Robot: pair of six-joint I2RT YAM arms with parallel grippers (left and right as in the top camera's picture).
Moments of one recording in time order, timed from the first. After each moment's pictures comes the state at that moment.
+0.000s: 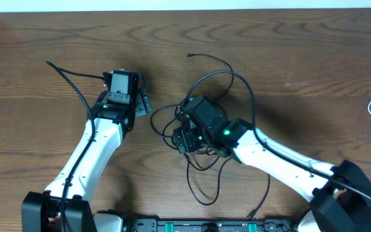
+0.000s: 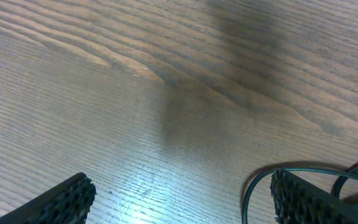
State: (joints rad) left arm -0.17 1.46 0.94 -0.54 -0.27 -0.41; right arm 0.84 1.67 1.06 -0.39 -0.19 0.53
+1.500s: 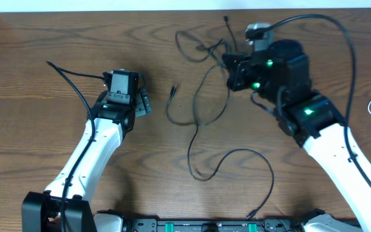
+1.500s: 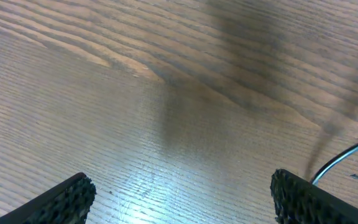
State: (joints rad) left arm -0.17 1.46 0.94 -0.54 -0.27 -0.41; right arm 0.45 1.36 1.24 -0.29 -0.19 0.42
